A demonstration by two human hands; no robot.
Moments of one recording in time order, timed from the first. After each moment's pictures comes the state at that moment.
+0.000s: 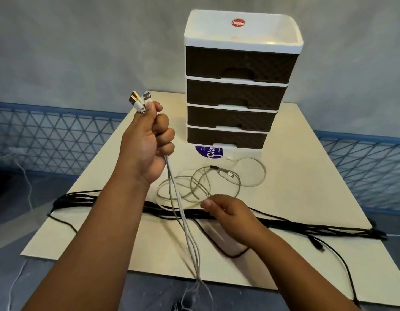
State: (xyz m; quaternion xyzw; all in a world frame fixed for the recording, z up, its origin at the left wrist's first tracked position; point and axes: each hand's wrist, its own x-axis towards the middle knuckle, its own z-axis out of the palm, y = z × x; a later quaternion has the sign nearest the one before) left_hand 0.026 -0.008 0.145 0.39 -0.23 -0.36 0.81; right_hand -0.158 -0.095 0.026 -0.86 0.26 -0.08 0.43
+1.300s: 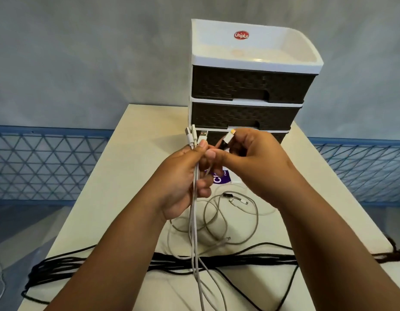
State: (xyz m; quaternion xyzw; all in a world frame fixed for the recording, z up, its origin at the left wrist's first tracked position) left_hand 0.073 -0.049 0.149 0.48 -0.28 -0.54 0.63; right_hand -0.052 -0.126 0.183 -0.82 0.33 -0.26 0.39
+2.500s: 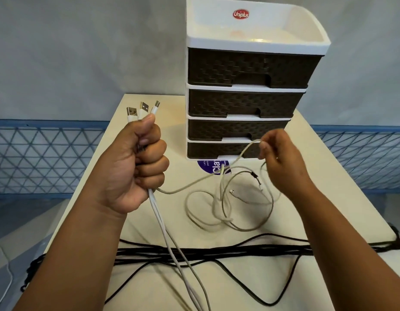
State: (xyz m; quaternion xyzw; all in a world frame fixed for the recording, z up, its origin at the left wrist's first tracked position) left_hand 0.119 -0.018 0.156 0.39 -0.26 -0.56 0.68; right_hand -0.093 -0.211 0.088 -0.81 0.38 -0.35 0.27
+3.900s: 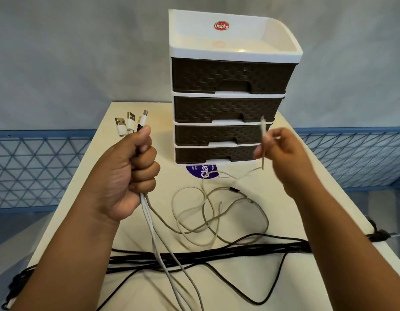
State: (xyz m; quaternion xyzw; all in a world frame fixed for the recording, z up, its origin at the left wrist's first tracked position) left_hand 0.108 -0.022 0.153 0.44 -0.25 -0.51 0.70; right_hand -0.112 -0.203 0.122 -0.67 0.44 -0.39 0.45
